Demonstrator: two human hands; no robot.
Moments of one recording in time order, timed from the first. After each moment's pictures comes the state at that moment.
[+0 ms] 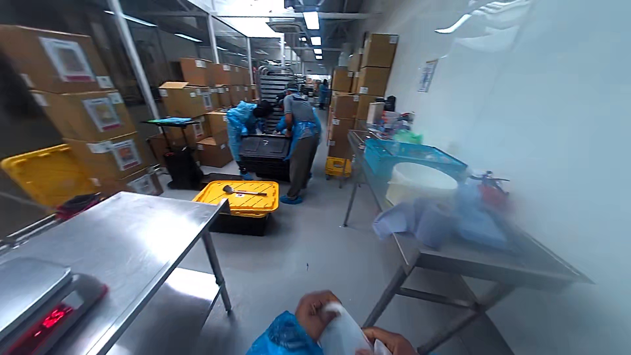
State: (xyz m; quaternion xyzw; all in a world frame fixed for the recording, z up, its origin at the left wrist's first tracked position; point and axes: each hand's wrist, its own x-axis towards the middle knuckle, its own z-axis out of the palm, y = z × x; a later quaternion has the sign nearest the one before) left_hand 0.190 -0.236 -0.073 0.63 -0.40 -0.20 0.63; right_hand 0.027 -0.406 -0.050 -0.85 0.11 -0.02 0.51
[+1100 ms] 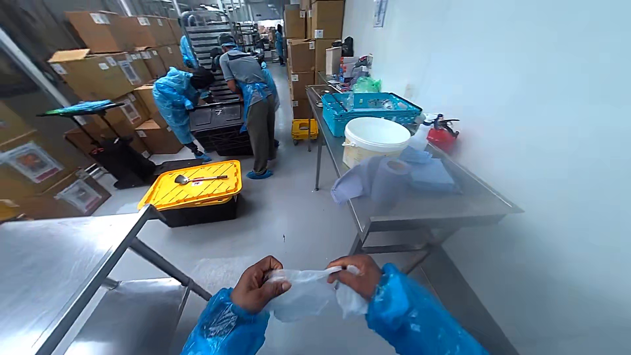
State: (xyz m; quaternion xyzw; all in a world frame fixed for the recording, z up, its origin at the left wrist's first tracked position) left_hand 0.239 -0.325 -0.032 0.65 -0.33 -0.29 0.62; right_hand 0.090 -0.572 -0.054 -0.82 0.02 -0.14 0.55
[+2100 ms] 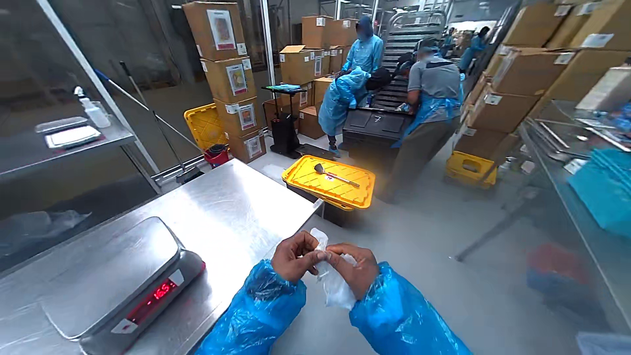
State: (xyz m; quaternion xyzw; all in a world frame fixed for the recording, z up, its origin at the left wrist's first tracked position) left_hand 0.470 -0.080 -0.006 0.68 -0.08 -0.03 0.72; right_hand 0.468 -0.262 -0.008 -0.79 -0.15 -0.05 0.59
